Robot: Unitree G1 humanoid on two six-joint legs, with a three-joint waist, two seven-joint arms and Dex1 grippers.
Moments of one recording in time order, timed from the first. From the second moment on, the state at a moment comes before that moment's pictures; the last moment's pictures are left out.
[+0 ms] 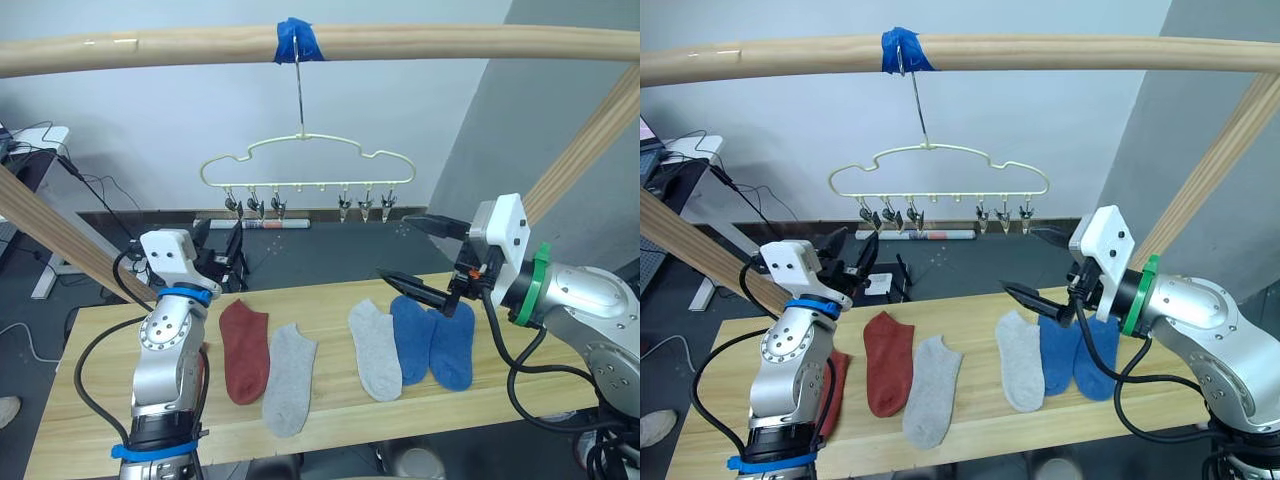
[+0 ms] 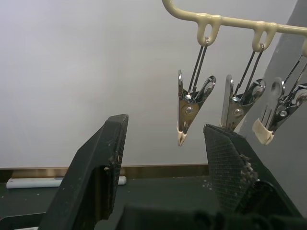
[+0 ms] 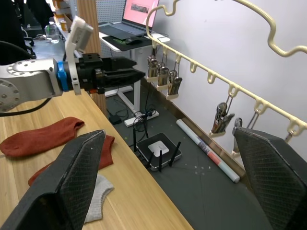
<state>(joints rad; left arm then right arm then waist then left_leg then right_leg) -0.18 0.27 0.23 -0.11 -0.24 0.10 -0.27 -0.33 -0.70 -0.07 -0.76 0.72 0.78 0.57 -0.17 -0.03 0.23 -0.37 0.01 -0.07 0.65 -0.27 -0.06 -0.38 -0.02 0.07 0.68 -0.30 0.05</state>
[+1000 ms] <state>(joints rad) -0.28 0.27 0.22 -0.09 -0.27 0.10 -0.25 -0.34 -0.70 -0.05 -0.76 0.73 0.79 0.57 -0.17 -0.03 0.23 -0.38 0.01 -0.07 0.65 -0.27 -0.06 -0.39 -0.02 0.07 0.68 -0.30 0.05</state>
